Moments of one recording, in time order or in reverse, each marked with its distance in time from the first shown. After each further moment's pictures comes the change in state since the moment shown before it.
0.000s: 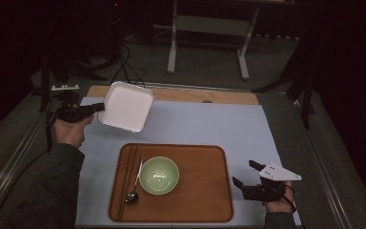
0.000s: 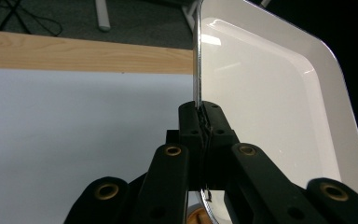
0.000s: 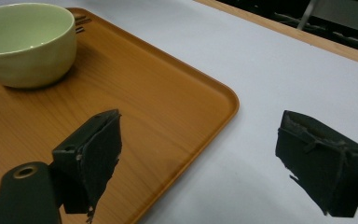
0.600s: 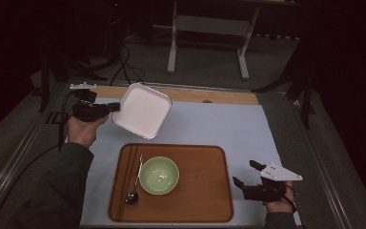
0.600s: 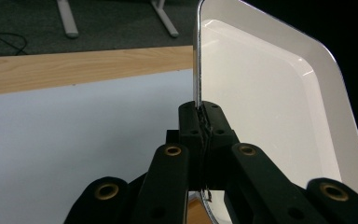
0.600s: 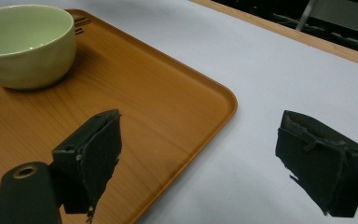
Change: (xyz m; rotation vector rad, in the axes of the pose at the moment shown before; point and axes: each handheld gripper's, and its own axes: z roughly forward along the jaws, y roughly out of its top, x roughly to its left) left arm -0.043 0.006 0.013 0.036 -0.086 0.138; right arm -0.001 0.000 -0.001 -0.005 -0.003 0.001
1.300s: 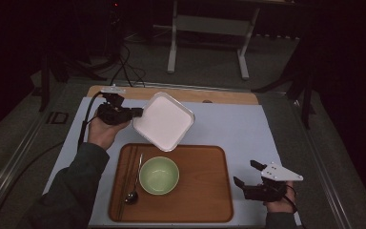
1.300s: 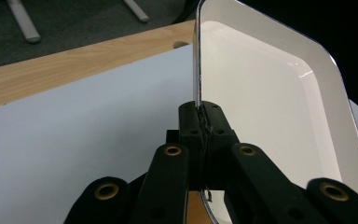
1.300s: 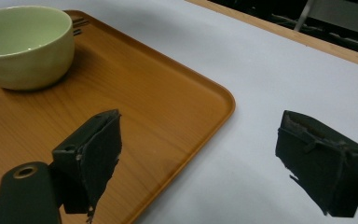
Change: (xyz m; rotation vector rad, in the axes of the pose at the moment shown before) left arm -0.053 0.005 0.032 0.075 -0.081 0.163; right arm -0.001 0.000 -0.001 -0.002 -0.004 0.002
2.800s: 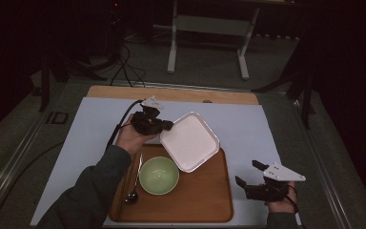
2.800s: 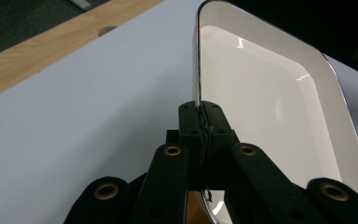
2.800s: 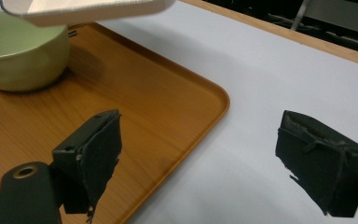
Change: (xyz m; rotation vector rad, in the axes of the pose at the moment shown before) left arm -0.059 -0.001 0.063 0.104 -0.146 0.230; right arm -0.004 -0.002 -0.003 -0.005 -0.008 0.013
